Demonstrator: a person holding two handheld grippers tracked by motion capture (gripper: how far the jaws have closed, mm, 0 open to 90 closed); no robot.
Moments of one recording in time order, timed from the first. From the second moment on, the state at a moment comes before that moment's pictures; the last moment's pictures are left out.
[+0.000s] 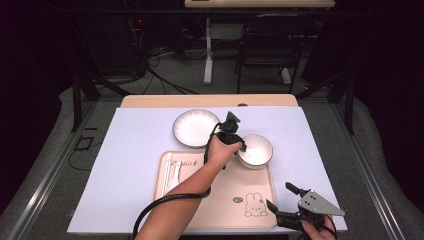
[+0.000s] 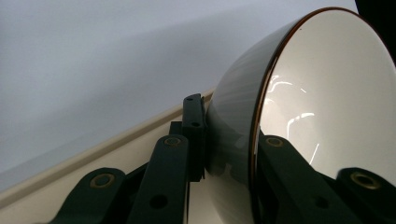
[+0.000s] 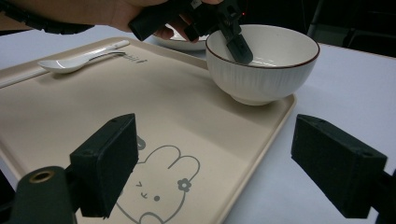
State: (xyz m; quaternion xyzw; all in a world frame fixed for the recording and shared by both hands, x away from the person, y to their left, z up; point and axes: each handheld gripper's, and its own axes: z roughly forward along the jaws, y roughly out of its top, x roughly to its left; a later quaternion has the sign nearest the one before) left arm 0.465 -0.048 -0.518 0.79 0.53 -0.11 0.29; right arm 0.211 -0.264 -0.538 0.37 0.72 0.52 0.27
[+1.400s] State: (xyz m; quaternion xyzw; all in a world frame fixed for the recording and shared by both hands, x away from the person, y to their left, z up) left arm 0.464 -0.021 -0.487 0.78 0.51 -0.08 0.35; right arm 0.211 -0.266 -0.538 0.37 0.72 0.52 0.27
